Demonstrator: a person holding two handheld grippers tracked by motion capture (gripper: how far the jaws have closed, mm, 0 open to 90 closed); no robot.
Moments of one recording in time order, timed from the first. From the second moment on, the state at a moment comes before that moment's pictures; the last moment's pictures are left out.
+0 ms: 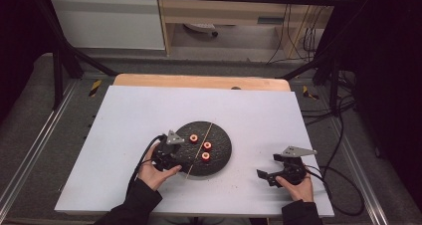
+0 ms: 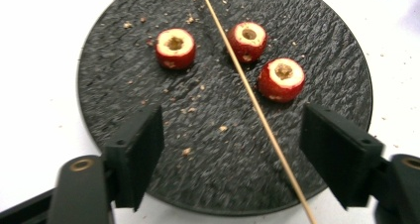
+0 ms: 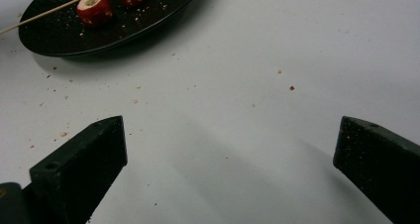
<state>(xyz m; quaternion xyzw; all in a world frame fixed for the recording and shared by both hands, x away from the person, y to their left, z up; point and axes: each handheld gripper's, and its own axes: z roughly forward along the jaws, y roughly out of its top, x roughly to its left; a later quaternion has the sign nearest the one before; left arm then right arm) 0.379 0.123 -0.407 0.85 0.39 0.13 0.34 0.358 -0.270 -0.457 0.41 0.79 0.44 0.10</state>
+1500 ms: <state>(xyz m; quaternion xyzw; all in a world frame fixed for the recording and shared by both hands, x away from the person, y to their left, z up) 0.380 0.081 -0.418 0.85 0.46 0.11 0.25 0.359 -0.269 -0.458 0.41 0.79 0.44 0.09</state>
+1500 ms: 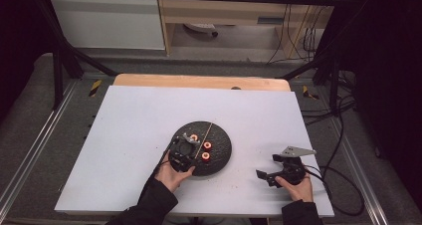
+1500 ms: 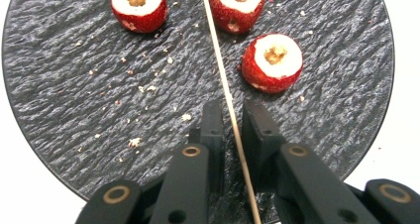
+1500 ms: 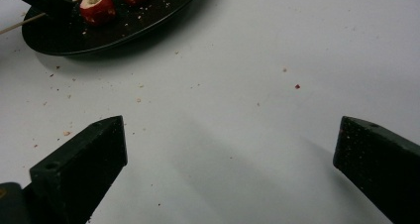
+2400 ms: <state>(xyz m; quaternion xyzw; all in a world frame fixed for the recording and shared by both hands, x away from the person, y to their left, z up) 0.377 0.094 -0.412 0.84 0.45 0.12 0.28 0.358 -0.268 -0.458 0.41 0.80 0.44 0.09</state>
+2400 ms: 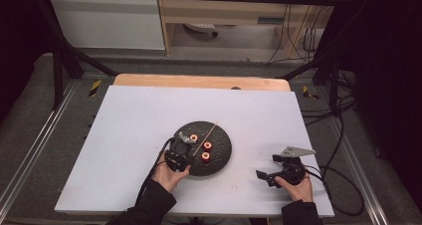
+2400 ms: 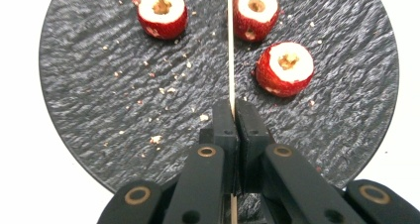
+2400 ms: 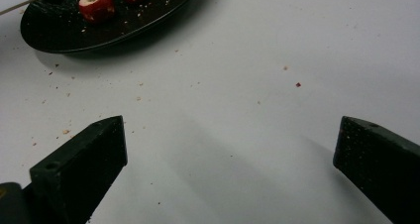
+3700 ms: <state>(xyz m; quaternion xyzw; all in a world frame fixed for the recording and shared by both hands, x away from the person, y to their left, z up) 0.331 0.223 -0.417 0.81 0.36 0.13 0.45 0.360 -0.251 -0.451 0.42 0.79 0.43 0.09</state>
